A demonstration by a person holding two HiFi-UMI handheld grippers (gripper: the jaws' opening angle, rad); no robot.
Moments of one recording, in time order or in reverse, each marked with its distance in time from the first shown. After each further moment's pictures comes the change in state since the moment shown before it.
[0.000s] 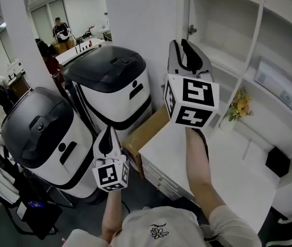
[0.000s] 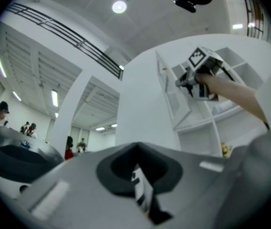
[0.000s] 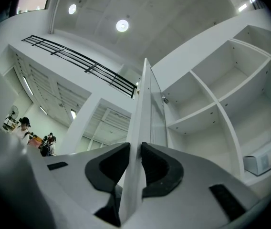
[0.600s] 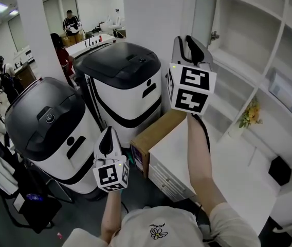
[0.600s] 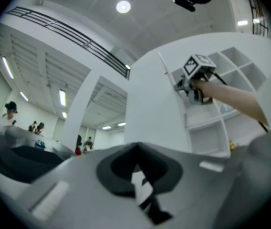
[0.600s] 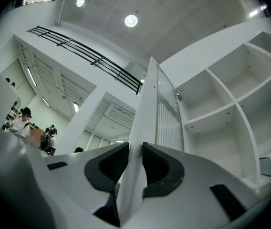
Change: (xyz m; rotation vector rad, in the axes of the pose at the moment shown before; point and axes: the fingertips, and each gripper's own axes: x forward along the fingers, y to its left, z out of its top) left arm -0.019 0.070 -0.012 -0.017 0.013 0.070; right arm 0.049 0.065 -0.015 -0.075 0.032 0.011
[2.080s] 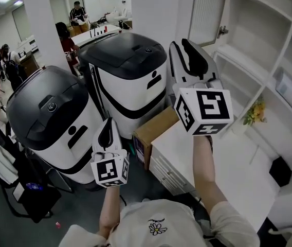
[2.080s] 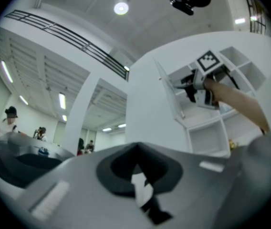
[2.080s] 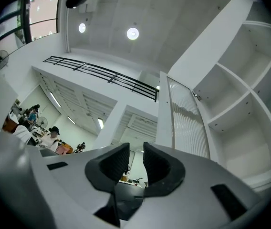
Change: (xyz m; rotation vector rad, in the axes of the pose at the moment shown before) left arm -0.012 0.003 0.015 0.041 -0.011 0.011; right arm -0.056 0.053 0.011 0.084 -0.122 0.314
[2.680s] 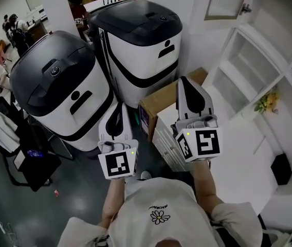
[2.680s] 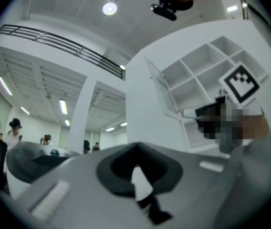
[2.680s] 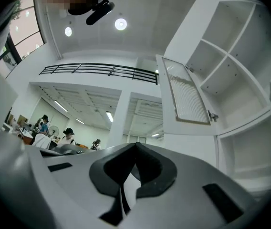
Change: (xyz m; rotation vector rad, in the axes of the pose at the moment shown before) left arm -0.049 -0.032 -0.009 0.077 0.058 0.037; right arm -0.113 0.059 -0.122 0.175 0.148 0.094
